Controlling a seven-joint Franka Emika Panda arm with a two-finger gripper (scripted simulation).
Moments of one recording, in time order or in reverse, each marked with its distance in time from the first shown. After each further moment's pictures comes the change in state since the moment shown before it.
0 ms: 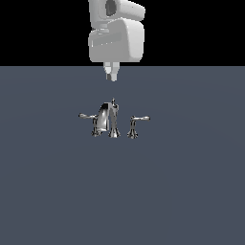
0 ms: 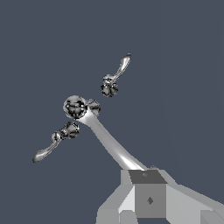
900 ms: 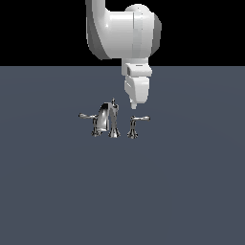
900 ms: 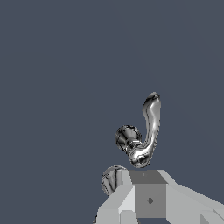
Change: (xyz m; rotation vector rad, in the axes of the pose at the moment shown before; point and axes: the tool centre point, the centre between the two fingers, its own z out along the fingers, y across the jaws) arm 0.117 -0.035 0.116 -0.002 0.003 0.488
